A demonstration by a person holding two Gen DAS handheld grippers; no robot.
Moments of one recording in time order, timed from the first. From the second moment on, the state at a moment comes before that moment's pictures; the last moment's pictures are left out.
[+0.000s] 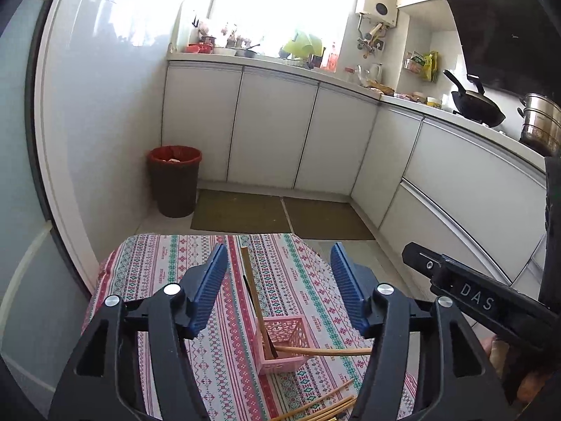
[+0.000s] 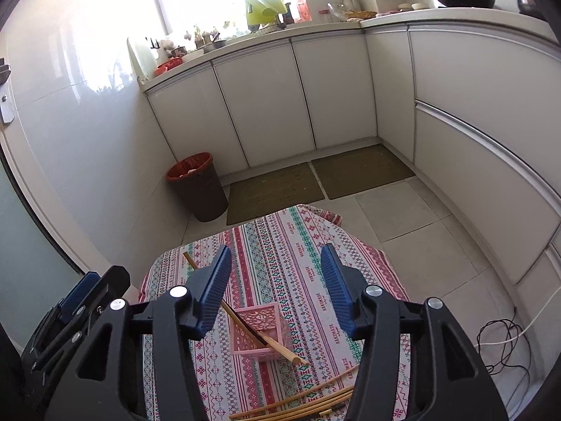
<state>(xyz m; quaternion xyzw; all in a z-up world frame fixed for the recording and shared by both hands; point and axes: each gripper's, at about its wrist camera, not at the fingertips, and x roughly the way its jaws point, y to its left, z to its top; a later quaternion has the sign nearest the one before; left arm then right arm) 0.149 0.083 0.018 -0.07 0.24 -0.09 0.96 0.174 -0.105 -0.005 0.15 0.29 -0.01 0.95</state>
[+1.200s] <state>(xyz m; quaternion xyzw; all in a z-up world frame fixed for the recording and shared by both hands) 0.097 0.017 -0.052 0.05 0.39 -0.16 0.91 0.045 -0.198 -0.076 0.14 0.35 -0.18 0.91</state>
